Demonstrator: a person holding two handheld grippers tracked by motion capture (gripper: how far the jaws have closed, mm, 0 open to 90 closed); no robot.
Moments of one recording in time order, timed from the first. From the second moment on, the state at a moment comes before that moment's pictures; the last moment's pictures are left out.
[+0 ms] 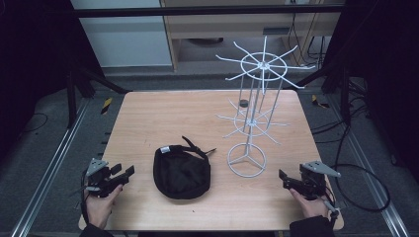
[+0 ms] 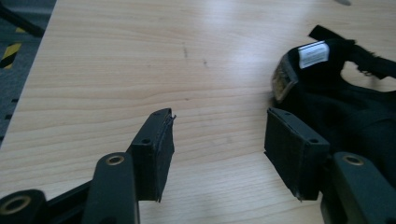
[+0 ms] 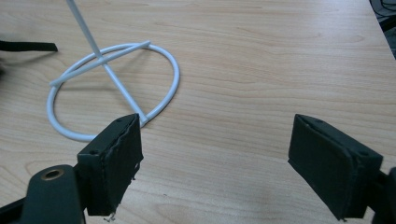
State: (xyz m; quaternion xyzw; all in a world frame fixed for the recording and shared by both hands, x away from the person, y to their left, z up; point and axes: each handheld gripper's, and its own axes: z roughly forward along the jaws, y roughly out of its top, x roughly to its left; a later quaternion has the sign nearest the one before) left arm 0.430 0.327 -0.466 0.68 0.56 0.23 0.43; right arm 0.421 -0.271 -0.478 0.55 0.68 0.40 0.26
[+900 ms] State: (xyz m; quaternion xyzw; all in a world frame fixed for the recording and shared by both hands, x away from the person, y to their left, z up) left arm 0.417 0.287 -0.450 0.70 0.51 0.22 0.45; right arm 0.402 -0.207 -0.459 0.46 0.74 0.44 0.22
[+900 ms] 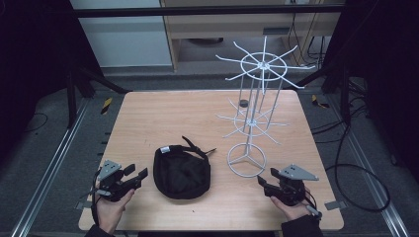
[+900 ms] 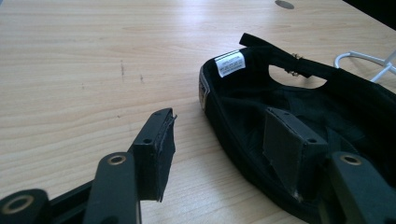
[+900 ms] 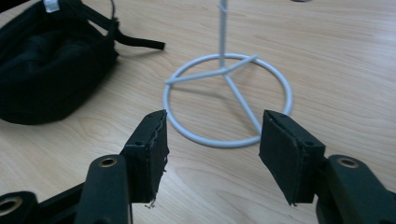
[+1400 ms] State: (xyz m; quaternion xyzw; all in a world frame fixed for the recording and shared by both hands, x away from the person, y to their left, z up) left arm 0.427 0.265 -0.457 0.72 0.49 0.22 0.43; right arm 0.404 -0.152 -0.454 0.41 0.76 0.47 0.19
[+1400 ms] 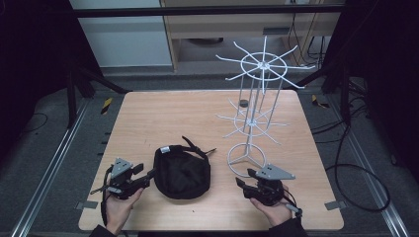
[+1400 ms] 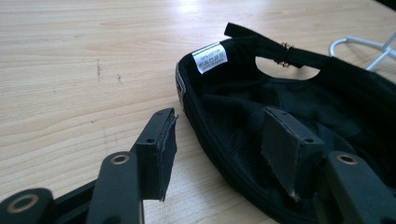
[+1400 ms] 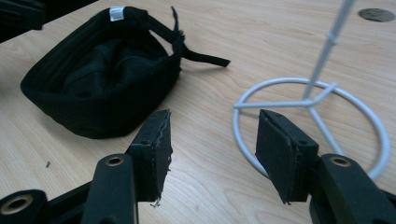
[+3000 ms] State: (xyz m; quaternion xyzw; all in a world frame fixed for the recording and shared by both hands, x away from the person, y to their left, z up) left arm 0.444 0.243 -0.480 0.76 0.50 0.18 0.37; right arm 0.435 -0.054 -0.479 0.40 0.80 0.43 0.13
